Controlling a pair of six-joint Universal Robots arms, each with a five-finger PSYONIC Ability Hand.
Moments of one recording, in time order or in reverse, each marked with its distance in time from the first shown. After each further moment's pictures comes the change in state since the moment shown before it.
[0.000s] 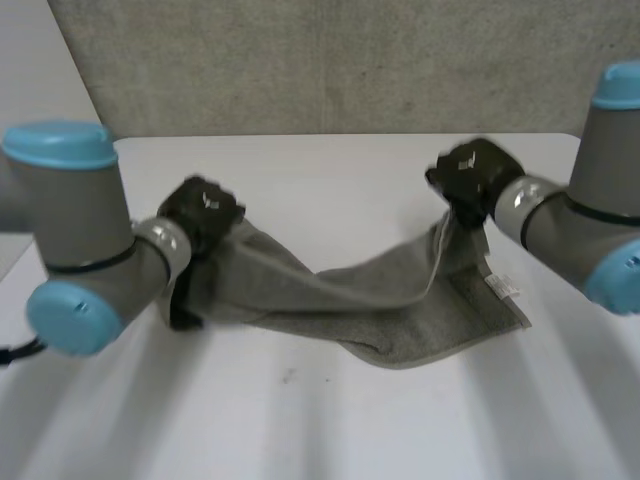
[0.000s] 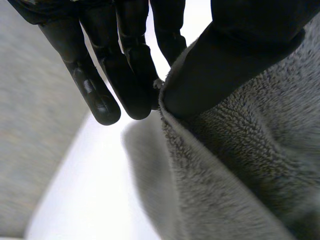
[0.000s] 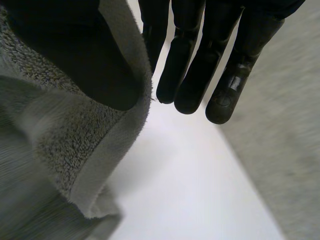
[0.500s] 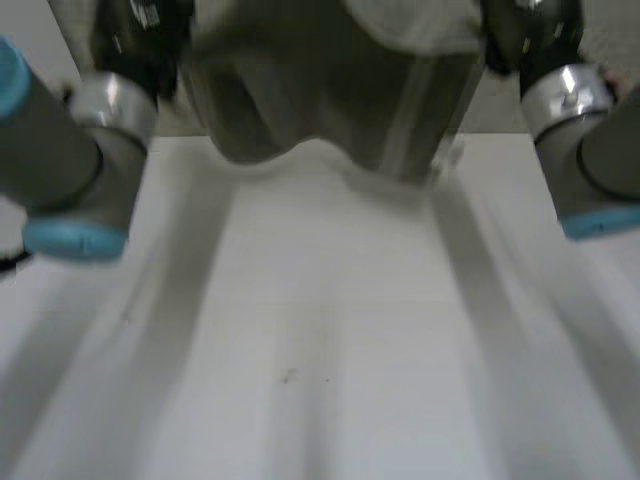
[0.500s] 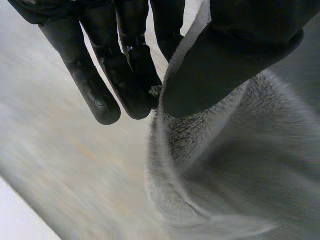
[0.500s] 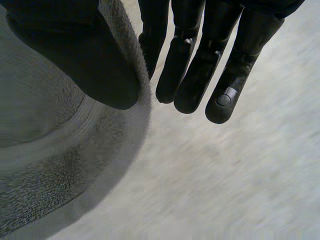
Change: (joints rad) left arm -0.004 0.126 0.135 0.471 -0.115 -0.172; right arm -0.033 -0.039 -0.014 -0.761 0.044 0.259; left_hand 0.004 0.001 0.000 0.001 0.002; right_hand 0.000 0.007 0.004 0.003 0.007
